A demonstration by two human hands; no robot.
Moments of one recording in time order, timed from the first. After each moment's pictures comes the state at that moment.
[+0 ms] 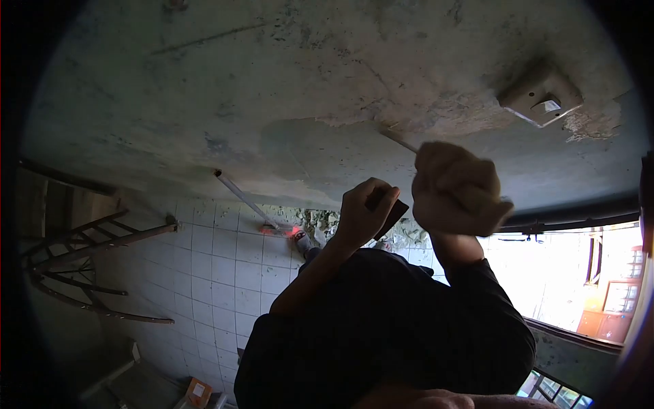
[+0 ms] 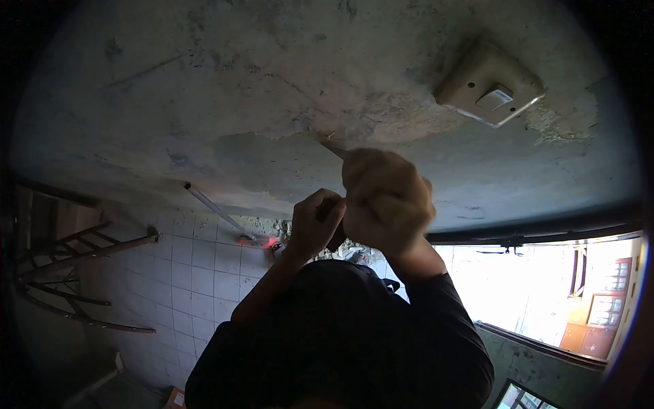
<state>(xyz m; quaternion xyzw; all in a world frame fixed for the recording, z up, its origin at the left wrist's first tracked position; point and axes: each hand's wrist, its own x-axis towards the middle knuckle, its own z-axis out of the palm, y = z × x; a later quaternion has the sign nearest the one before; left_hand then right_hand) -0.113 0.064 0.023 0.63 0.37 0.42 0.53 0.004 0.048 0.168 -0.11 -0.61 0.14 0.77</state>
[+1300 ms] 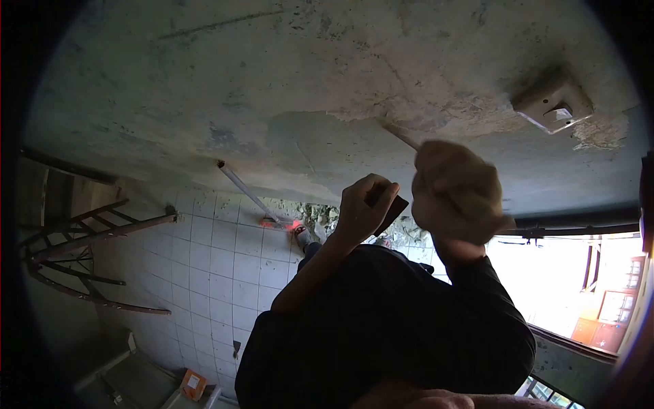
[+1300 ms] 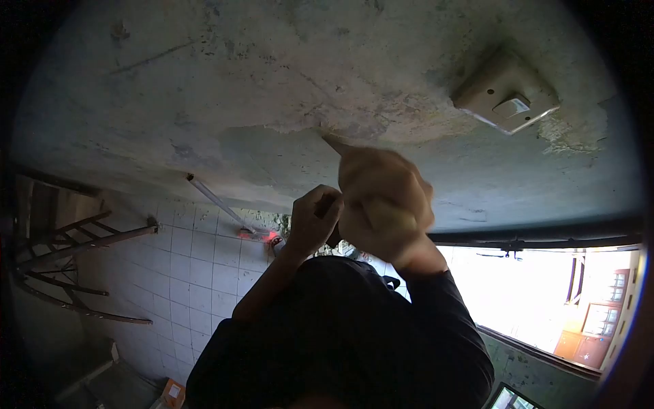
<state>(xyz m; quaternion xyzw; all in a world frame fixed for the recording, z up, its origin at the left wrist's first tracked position) -0.120 0.066 0.019 0.62 0.38 0.44 0.53 0.001 0.058 0.165 -0.11 -0.65 0.08 0.75</state>
